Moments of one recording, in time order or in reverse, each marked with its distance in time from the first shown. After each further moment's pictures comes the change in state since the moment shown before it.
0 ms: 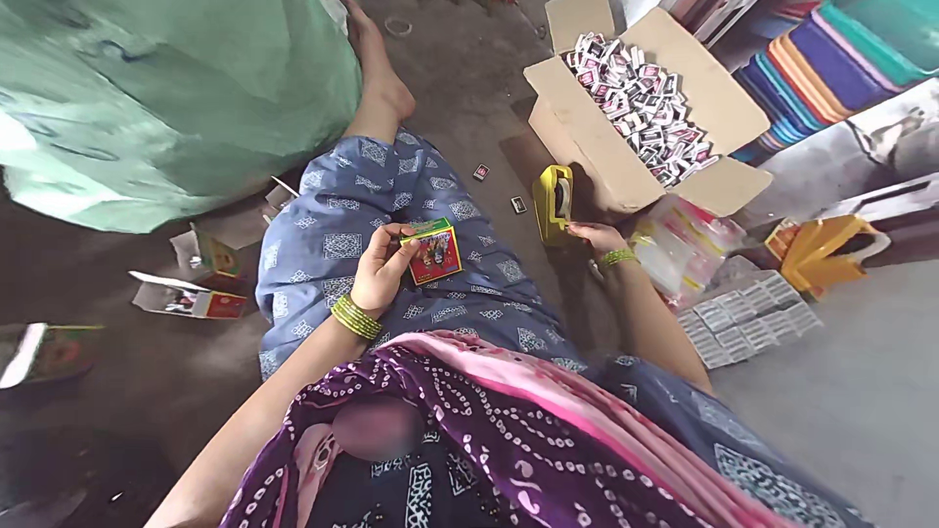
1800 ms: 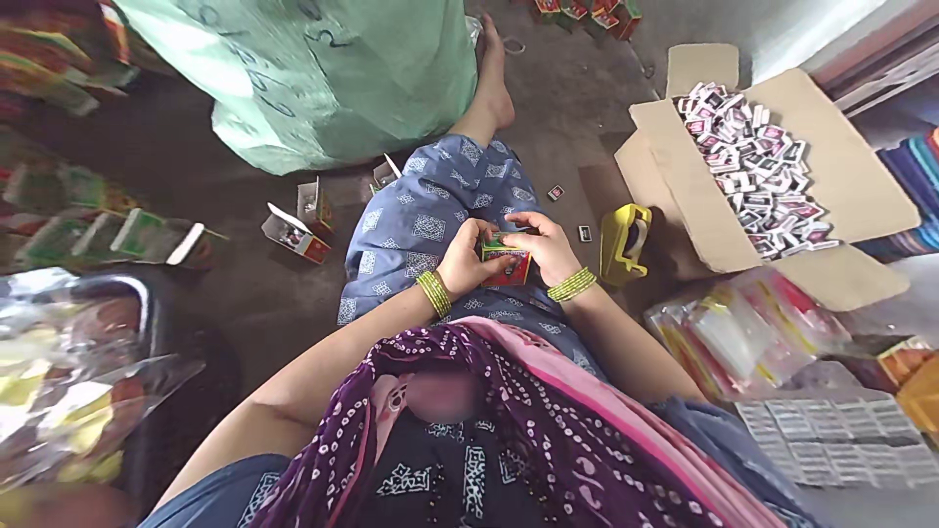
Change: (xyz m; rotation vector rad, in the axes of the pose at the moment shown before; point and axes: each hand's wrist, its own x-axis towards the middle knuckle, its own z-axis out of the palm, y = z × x) left_hand 0.007 -0.003 0.010 0.205 0.072 0.148; right_hand -0.122 -0.154 0.191 0.179 -0.462 -0.451
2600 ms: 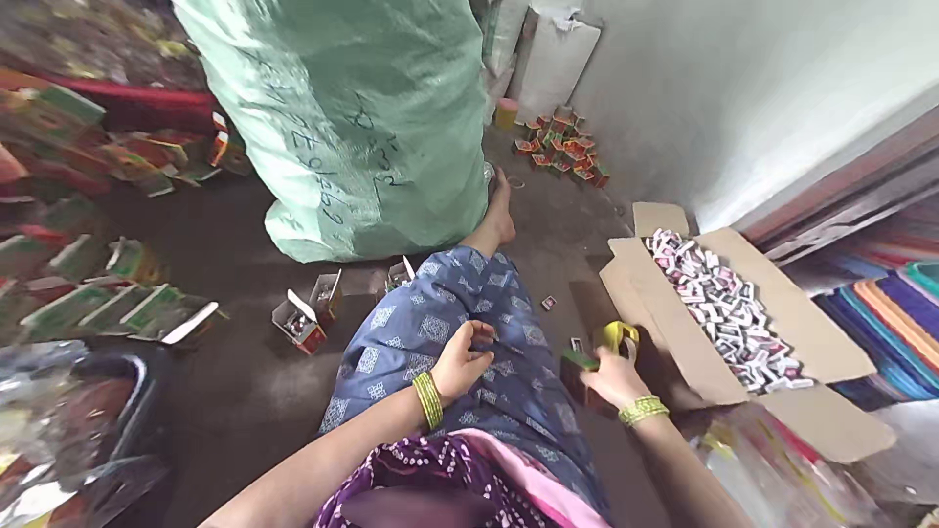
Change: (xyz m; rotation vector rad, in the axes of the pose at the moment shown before) left_hand 0.005 0.007 -0.013 -0.192 -0.009 -0.201; right_hand 0.003 0.027 -0.135 -1.087 0.074 0.308
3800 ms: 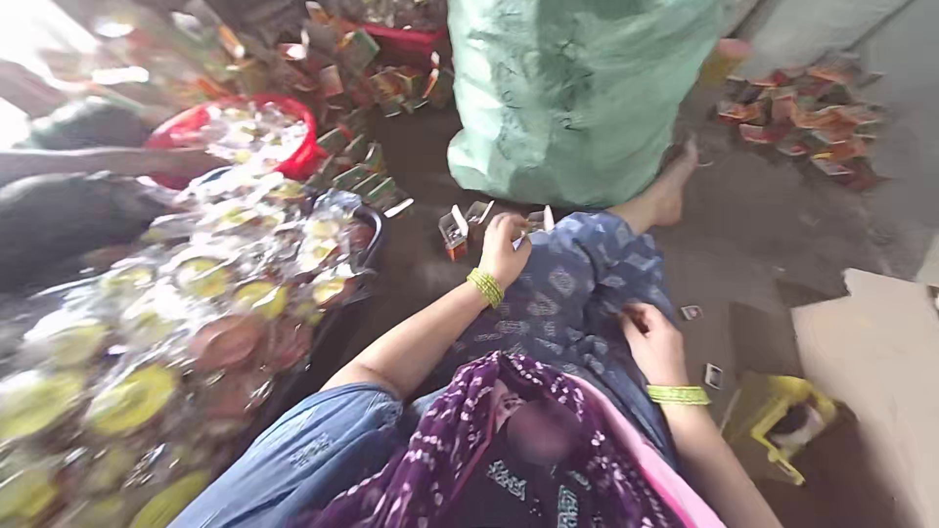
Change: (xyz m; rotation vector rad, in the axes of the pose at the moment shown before) left_hand -0.026 0.027 -0.128 0.611 0.770 0.042; right_hand 0.005 -0.133 0.069 0.473 0.228 -0.807
